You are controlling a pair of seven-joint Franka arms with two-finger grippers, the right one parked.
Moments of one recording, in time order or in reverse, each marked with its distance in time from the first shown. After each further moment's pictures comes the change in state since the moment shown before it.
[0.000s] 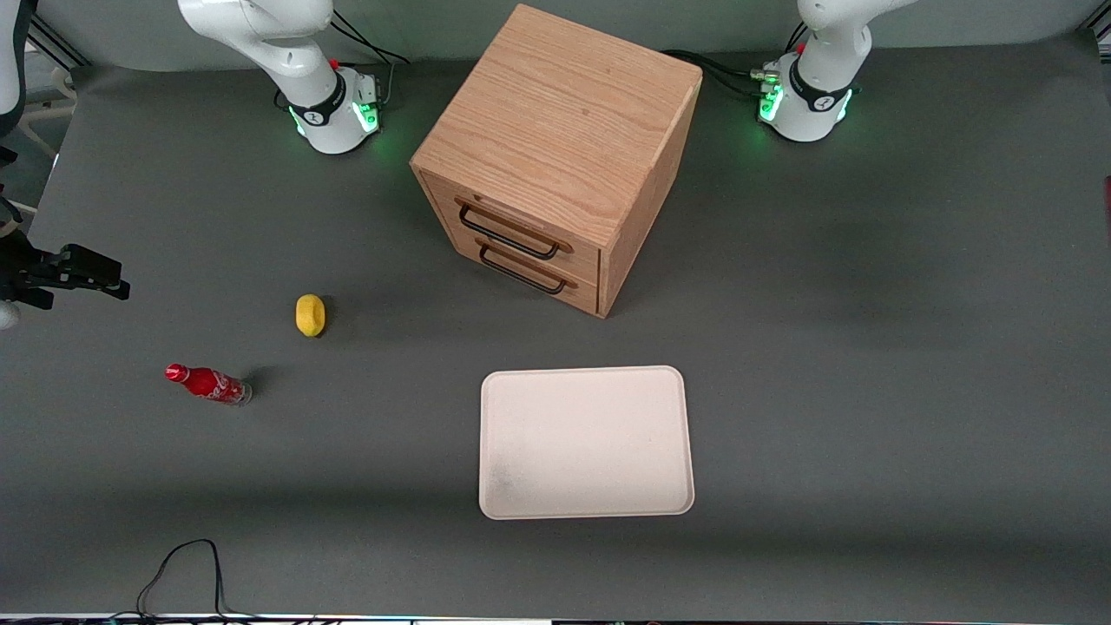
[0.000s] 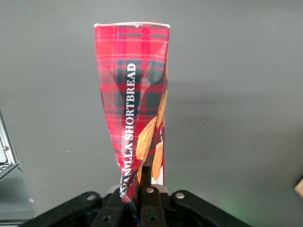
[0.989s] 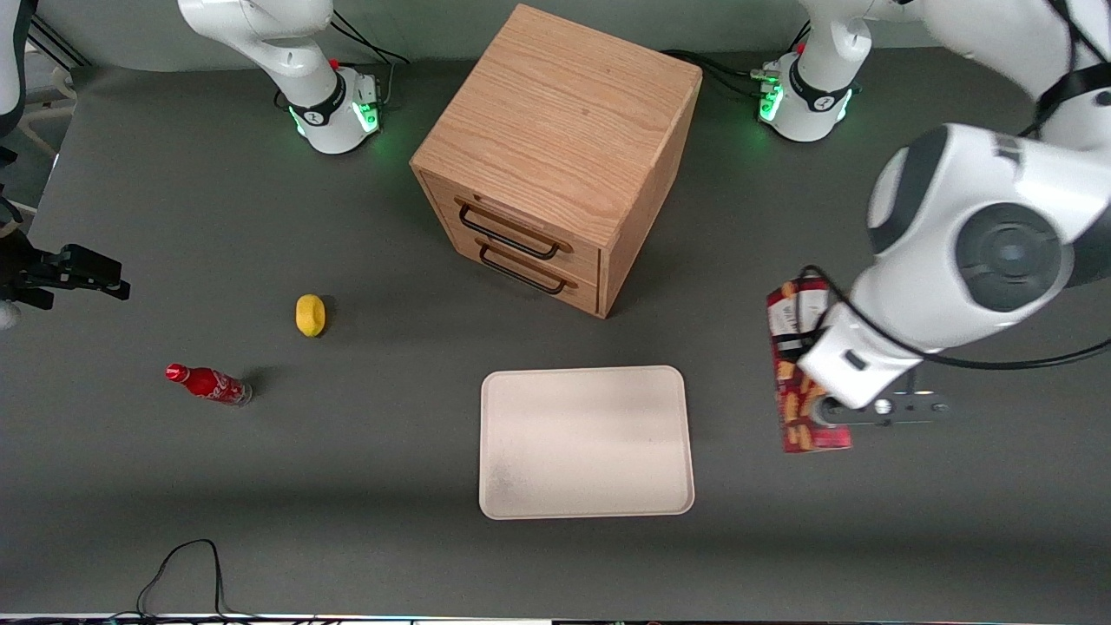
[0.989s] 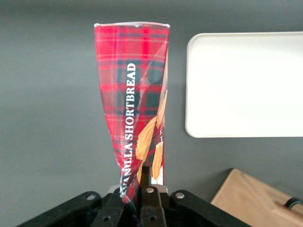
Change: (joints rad) arm -0.535 0.335 -0.095 0.321 -0.030 0.129 -0.670
